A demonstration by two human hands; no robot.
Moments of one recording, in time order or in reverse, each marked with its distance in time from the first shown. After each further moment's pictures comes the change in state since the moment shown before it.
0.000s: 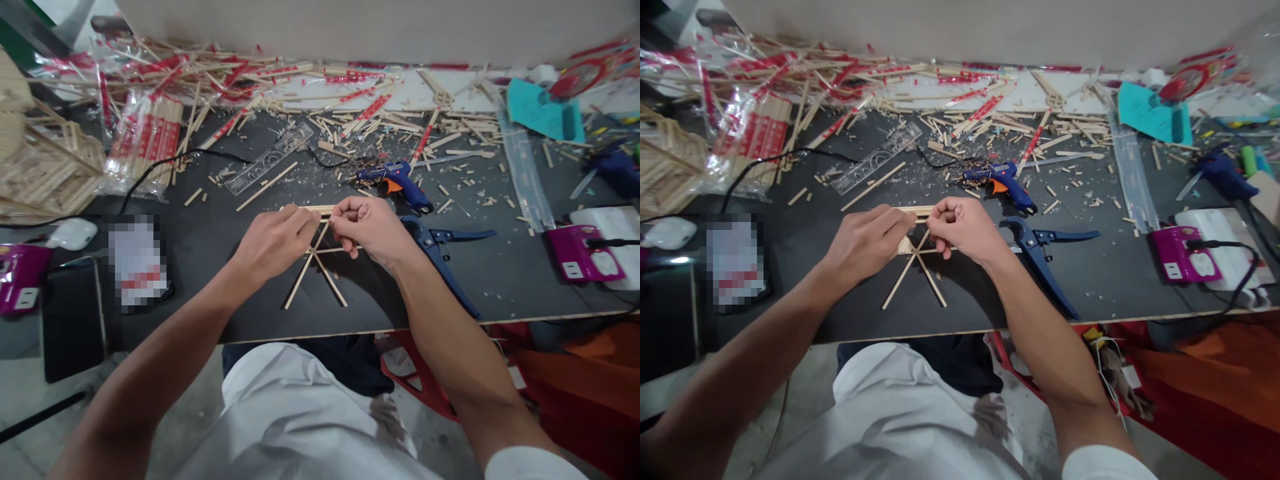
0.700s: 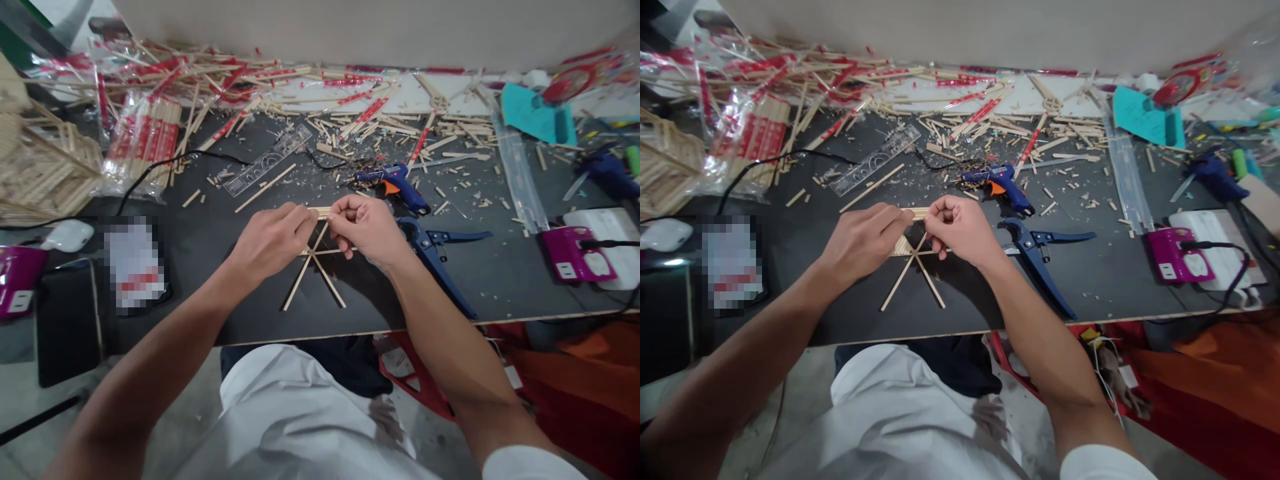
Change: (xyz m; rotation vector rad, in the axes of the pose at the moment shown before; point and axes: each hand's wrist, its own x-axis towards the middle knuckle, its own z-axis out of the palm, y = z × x) left_hand 0.003 -0.003 0.001 0.037 0.012 0.013; right_hand 0.001 -0.001 0.006 -0.008 0.059 -0.049
